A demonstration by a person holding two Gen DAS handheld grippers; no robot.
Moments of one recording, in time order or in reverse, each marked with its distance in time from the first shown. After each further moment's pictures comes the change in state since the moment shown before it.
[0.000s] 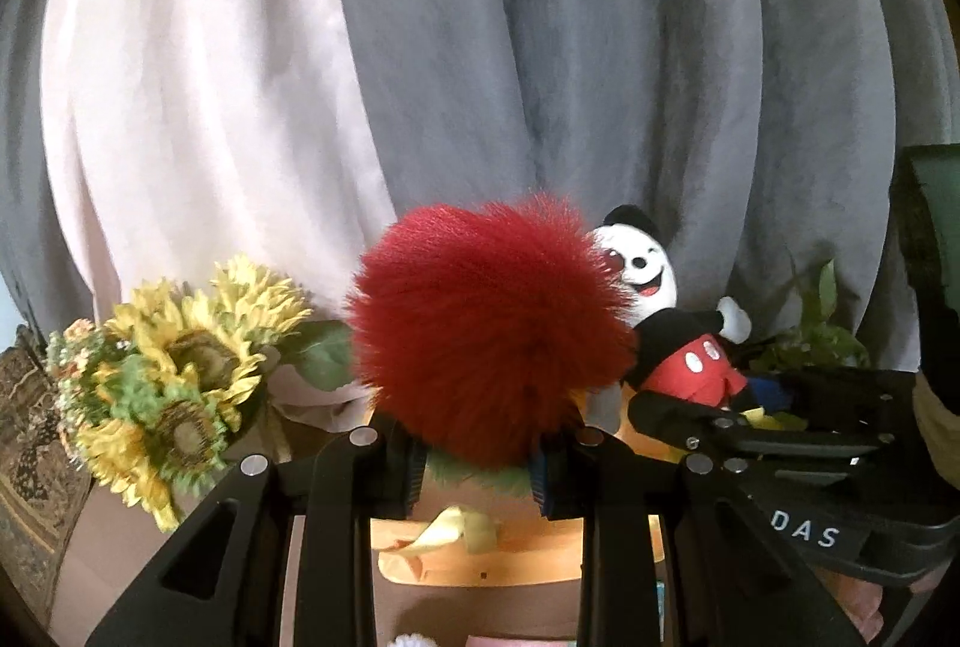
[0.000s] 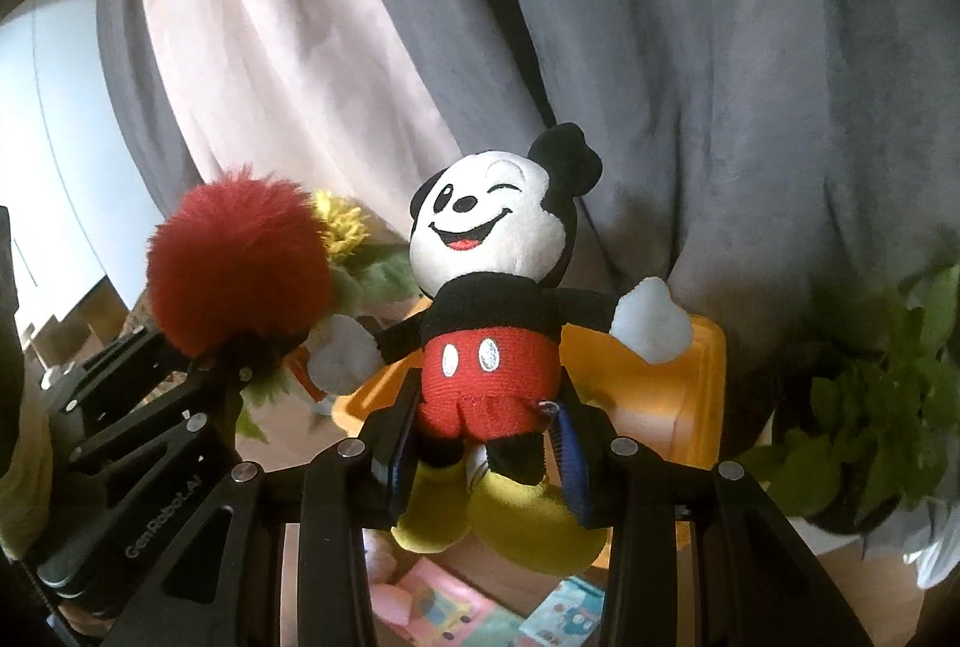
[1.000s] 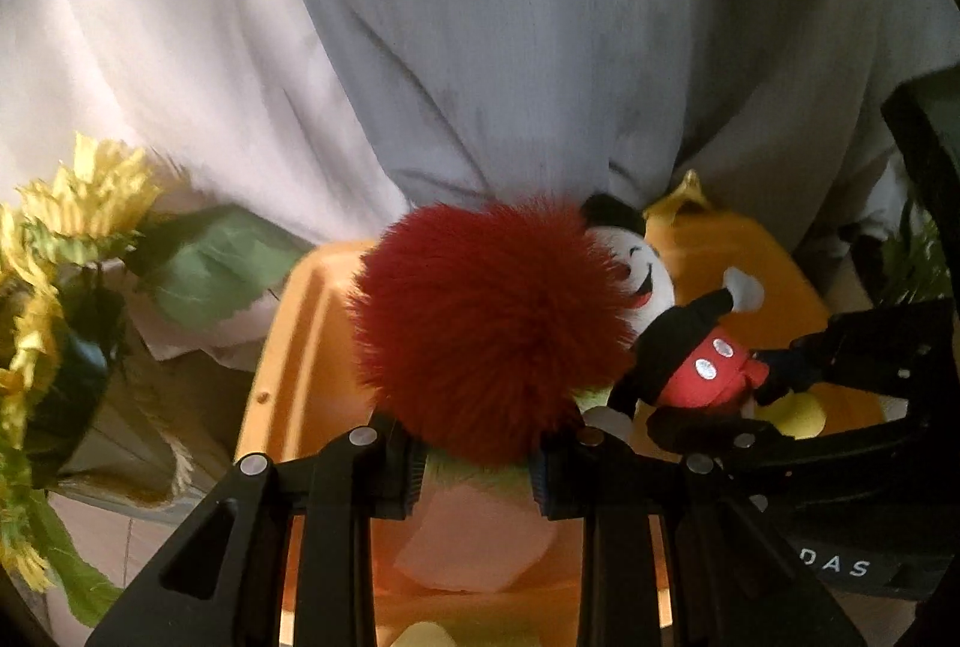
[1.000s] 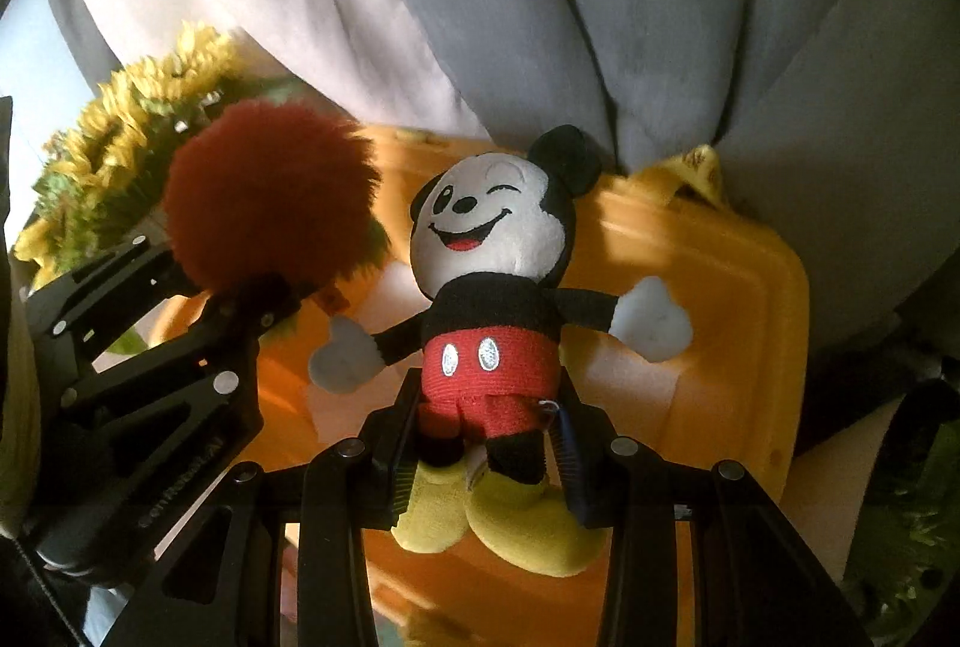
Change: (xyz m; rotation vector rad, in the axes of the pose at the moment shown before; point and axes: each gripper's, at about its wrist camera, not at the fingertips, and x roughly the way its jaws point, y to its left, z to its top) left arm 0.163 -0.006 -0.046 0.076 0.289 -0.031; right arm 0.153 -0.039 -0.018 -0.058 0.372 -0.032
